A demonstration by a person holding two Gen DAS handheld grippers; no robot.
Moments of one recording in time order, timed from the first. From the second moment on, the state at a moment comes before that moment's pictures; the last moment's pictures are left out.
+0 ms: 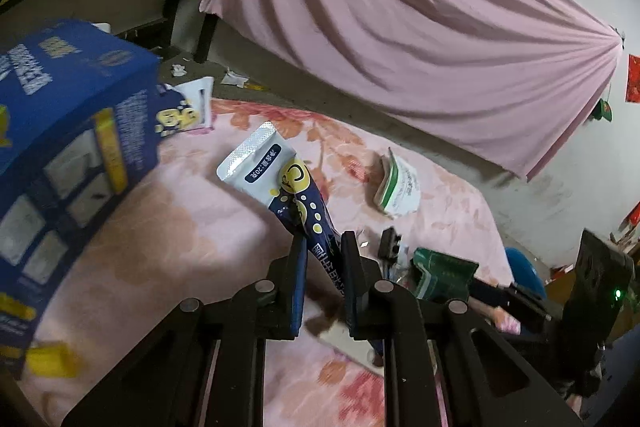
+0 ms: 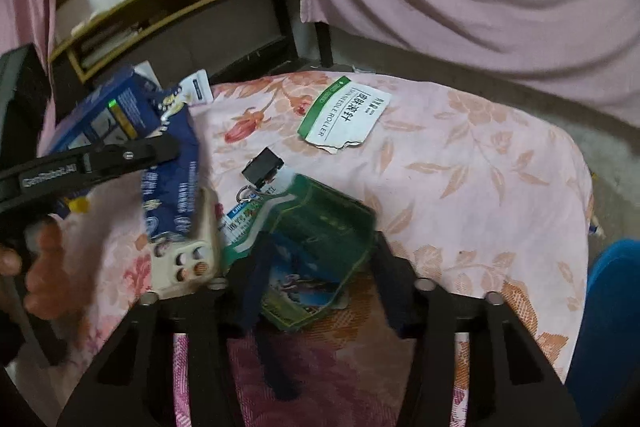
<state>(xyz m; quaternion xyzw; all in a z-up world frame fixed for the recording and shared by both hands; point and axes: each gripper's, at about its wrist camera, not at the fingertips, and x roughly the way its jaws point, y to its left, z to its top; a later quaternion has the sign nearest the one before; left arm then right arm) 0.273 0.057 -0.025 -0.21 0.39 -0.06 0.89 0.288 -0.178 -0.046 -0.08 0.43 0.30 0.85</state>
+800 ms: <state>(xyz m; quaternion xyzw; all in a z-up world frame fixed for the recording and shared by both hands) 0.215 0.007 0.004 -0.13 0.34 -0.06 0.93 0.230 -0.188 -0.001 -0.10 0.25 0.31 0.91</state>
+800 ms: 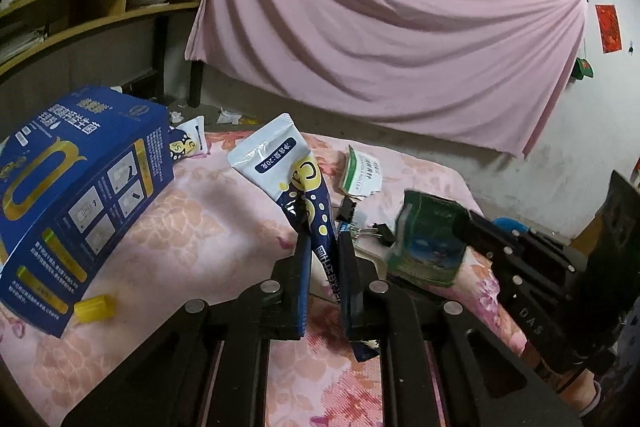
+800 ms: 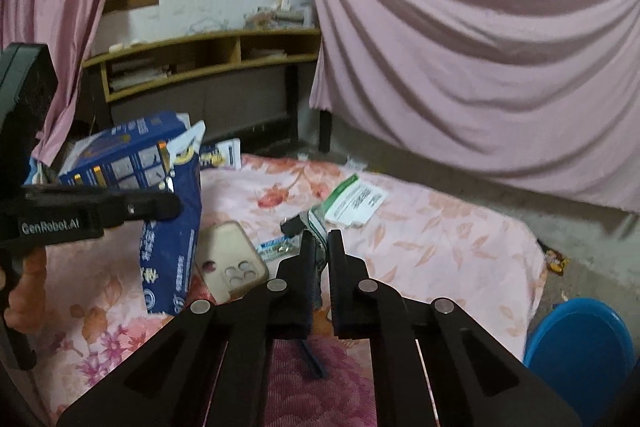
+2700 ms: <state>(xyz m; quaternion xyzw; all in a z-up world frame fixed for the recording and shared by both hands) 0.300 -0.285 0.025 -0.02 0.36 -0.30 0.88 0.220 -0.479 0.019 0.15 0.21 0.00 0.97</state>
